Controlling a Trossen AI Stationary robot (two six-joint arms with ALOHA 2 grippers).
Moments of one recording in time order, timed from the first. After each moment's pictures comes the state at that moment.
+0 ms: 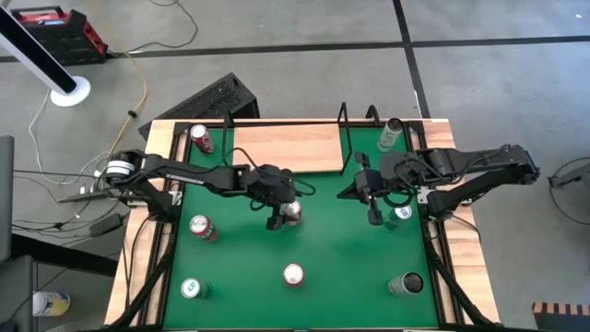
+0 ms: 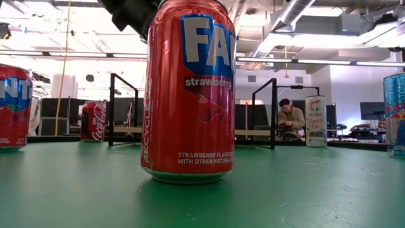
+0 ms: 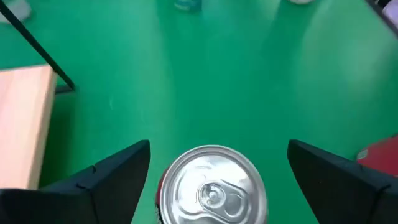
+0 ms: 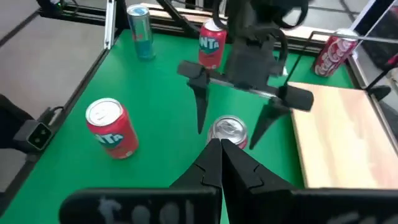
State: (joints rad) left arm 0.05 1.60 1.02 -0.01 0.12 0.10; right arm 0.13 1.14 1.21 -0.61 0.04 -0.05
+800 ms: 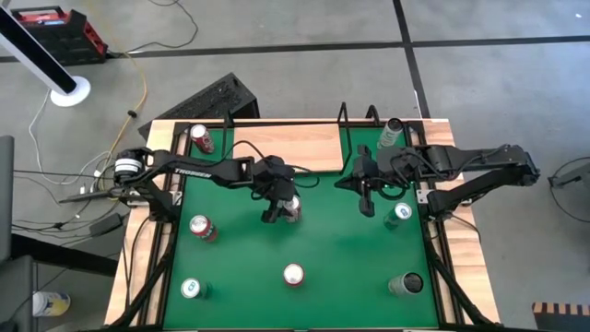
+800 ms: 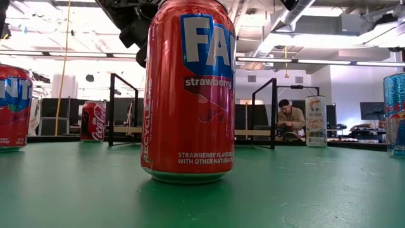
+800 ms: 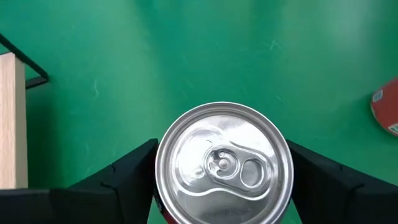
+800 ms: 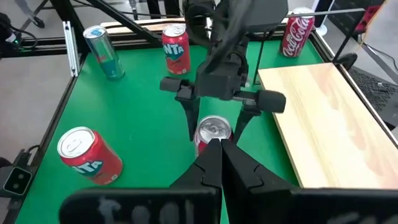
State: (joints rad) left arm 0.16 1.65 1.02 -0.07 0.29 0.31; right arm 0.09 1.14 1.21 -0.59 0.11 0.11
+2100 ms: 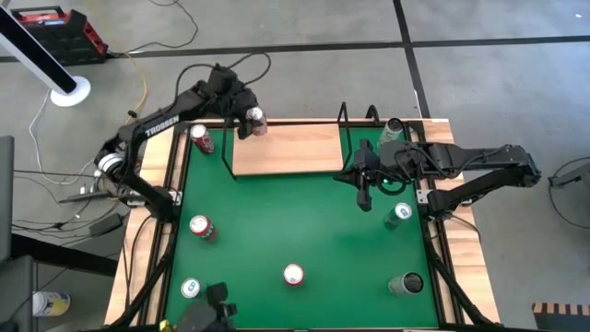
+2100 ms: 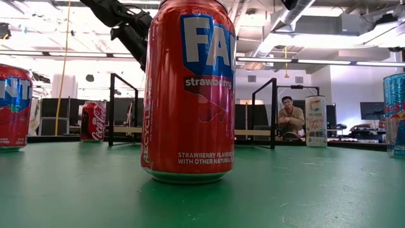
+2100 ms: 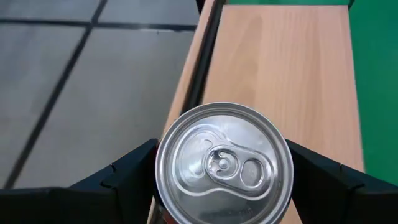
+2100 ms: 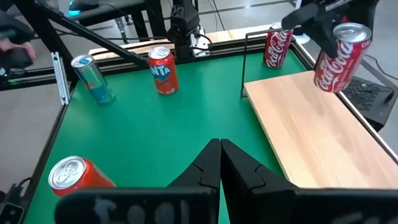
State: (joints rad) left arm 0.87 1.54 1.28 -0.44 0.29 0.53; right arm 0.06 1.13 1.21 -0.54 0.14 0.17
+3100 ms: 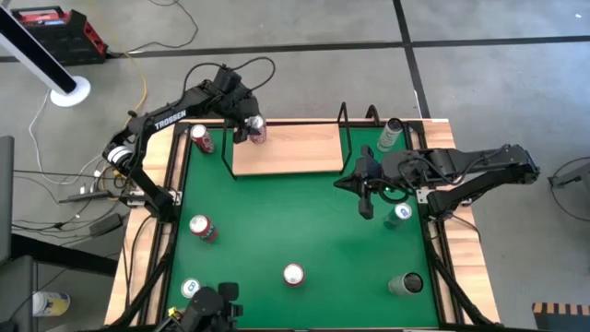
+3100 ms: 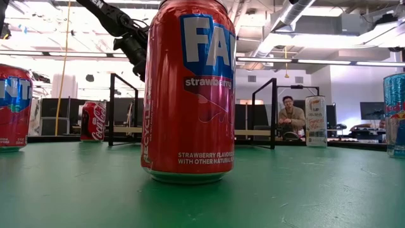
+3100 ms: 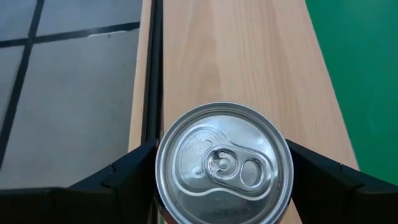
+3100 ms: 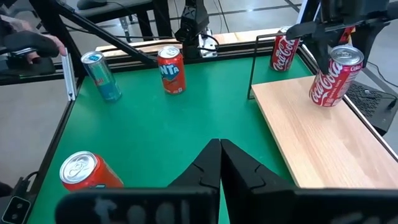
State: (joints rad) left arm 0.91 1.62 1.30 -0.54 0.46 0.78; right arm 0.15 1.13 1.21 -0.54 0.21 0.18
